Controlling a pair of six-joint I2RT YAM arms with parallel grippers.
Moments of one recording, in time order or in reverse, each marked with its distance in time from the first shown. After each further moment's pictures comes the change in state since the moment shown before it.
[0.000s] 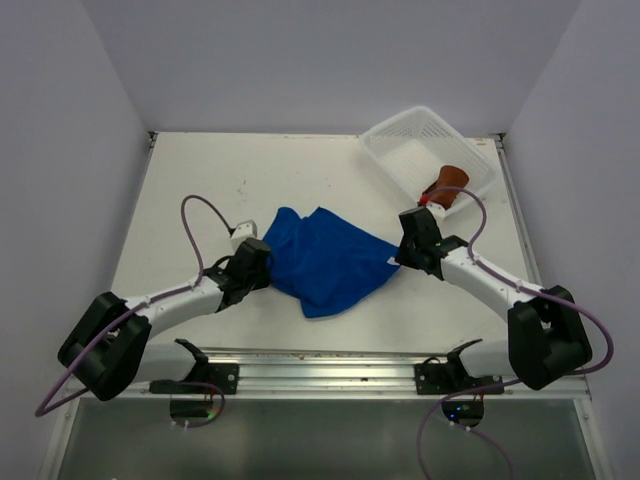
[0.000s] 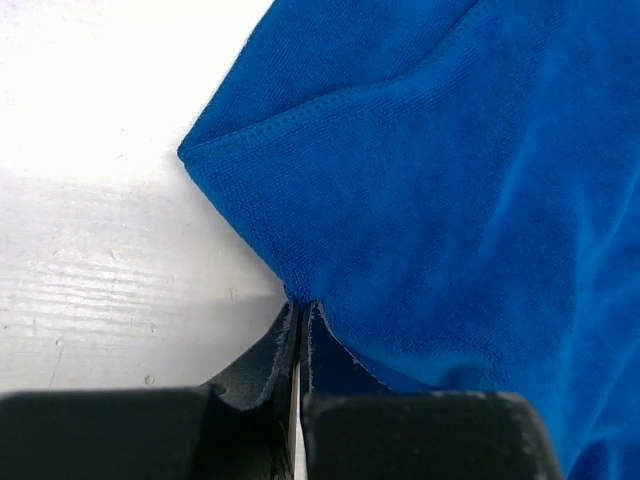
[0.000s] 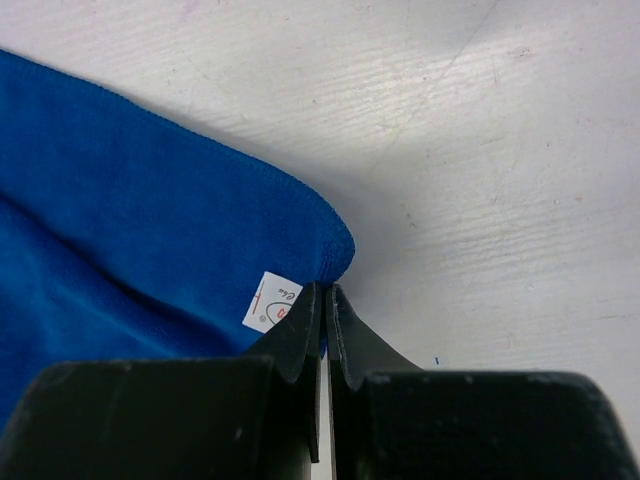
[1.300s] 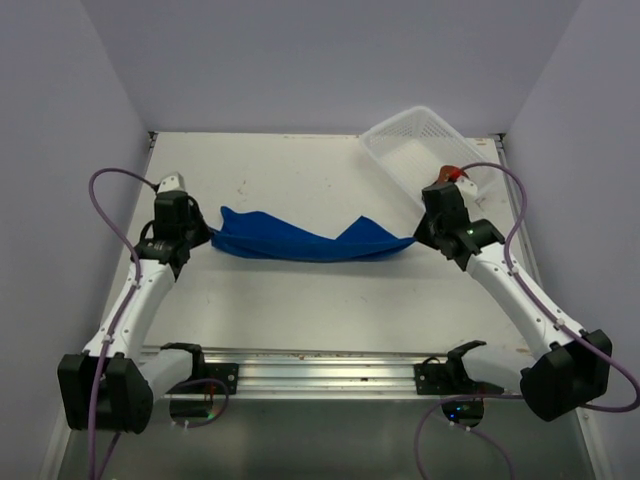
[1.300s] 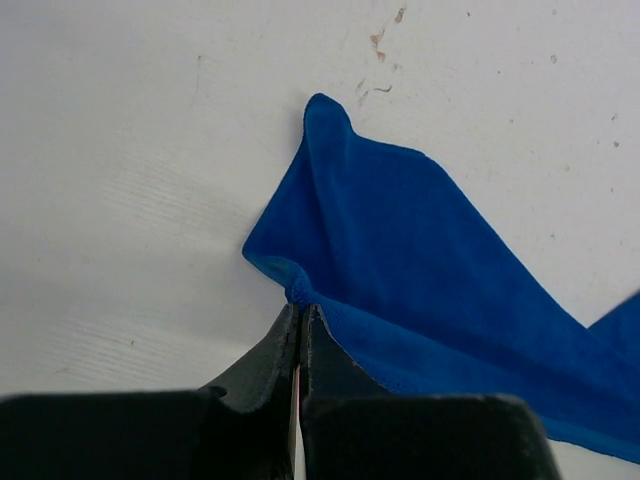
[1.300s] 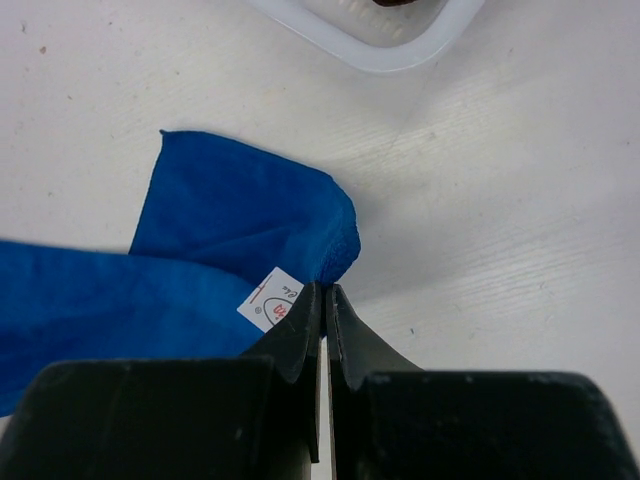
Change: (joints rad) left arm 0.552 -0.217 0.296 -0.310 0.195 0.307; right arm -0.053 -0.162 0.258 -0.307 0.090 0.034
